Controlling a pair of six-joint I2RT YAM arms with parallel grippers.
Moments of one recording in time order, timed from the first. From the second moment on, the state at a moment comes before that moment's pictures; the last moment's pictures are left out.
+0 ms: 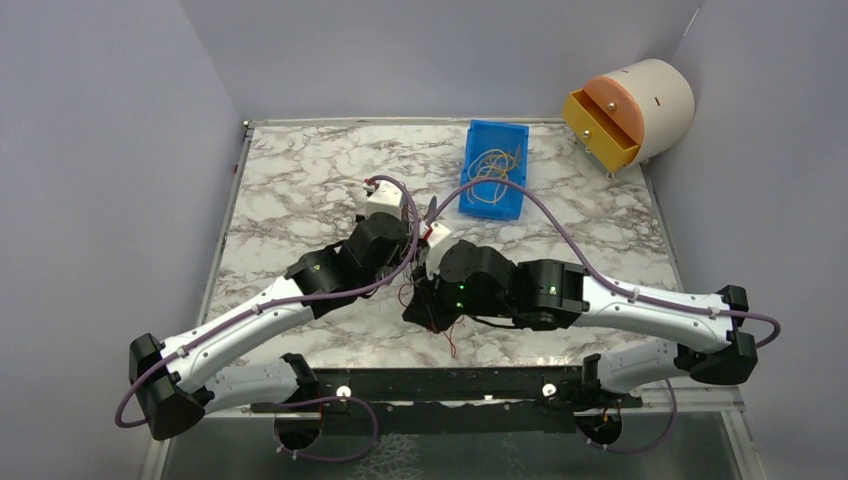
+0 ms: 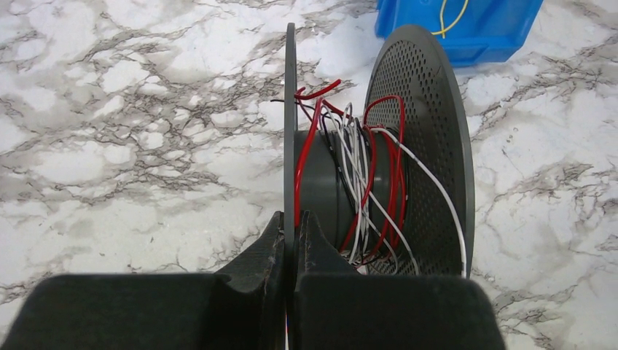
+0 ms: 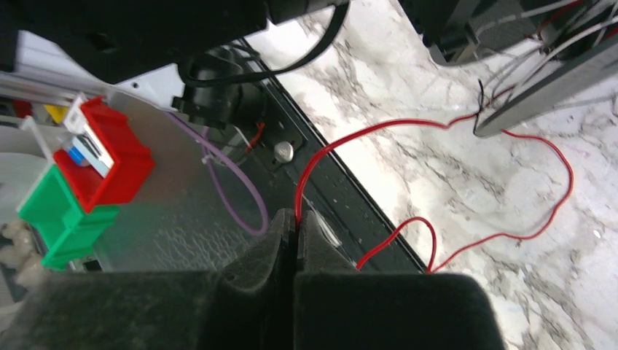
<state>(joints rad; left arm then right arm) -0.93 1.07 0.98 -0.47 -0.59 -0.38 1.35 1.33 1.38 -0.65 0.13 0.58</state>
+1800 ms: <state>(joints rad) -0.94 0.81 0.88 -0.60 -0.26 -0.22 0.86 1.20 1.15 -0.49 0.19 0.48</state>
